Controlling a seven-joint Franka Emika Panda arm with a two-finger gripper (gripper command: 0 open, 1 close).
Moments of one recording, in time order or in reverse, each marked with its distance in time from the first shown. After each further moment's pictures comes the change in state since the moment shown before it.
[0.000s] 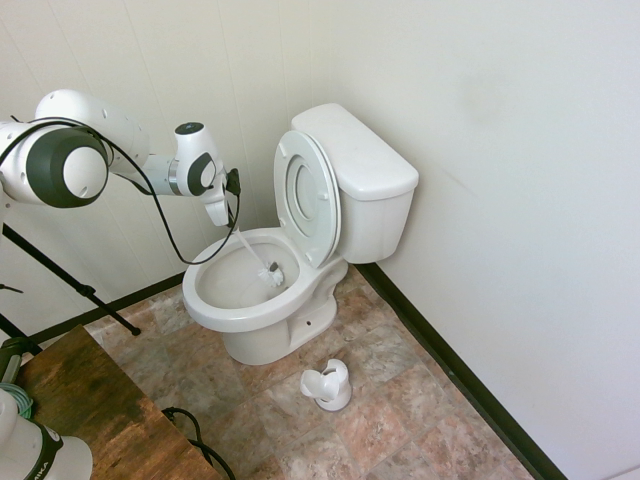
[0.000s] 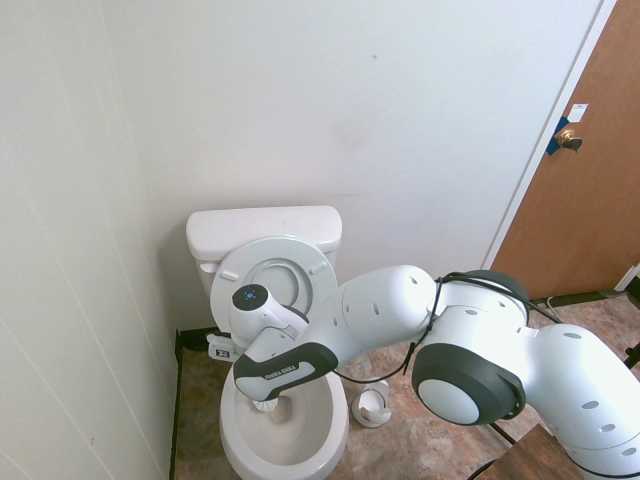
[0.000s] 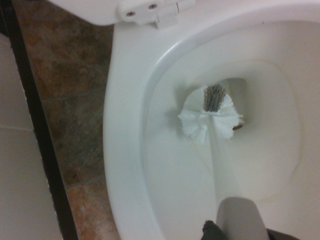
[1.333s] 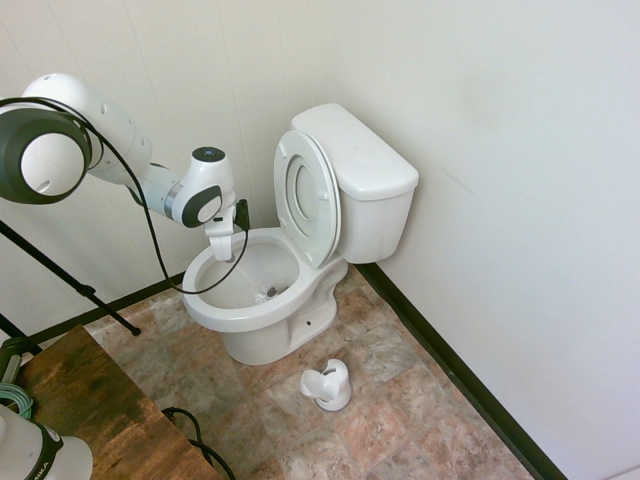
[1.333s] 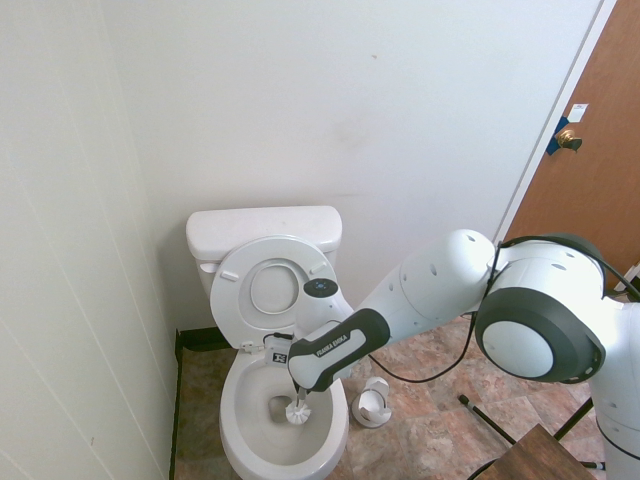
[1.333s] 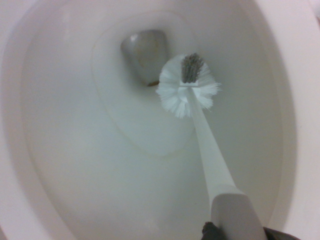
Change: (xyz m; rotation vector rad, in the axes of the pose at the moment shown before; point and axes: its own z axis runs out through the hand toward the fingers) arm 0.132 0.070 -0.015 -0.122 -0.112 0.061
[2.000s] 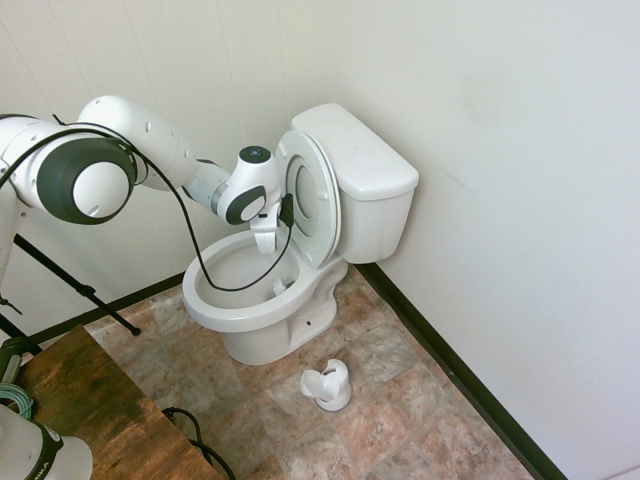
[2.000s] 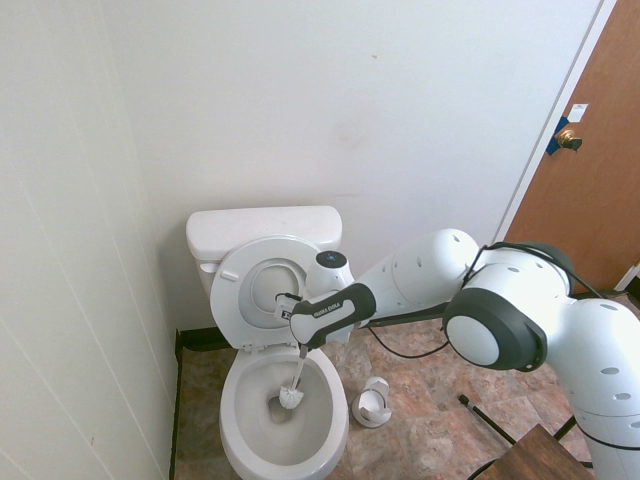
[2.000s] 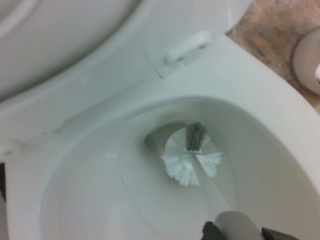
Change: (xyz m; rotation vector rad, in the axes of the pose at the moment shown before) arm 0.052 -0.090 0.002 0.133 0.004 0.102
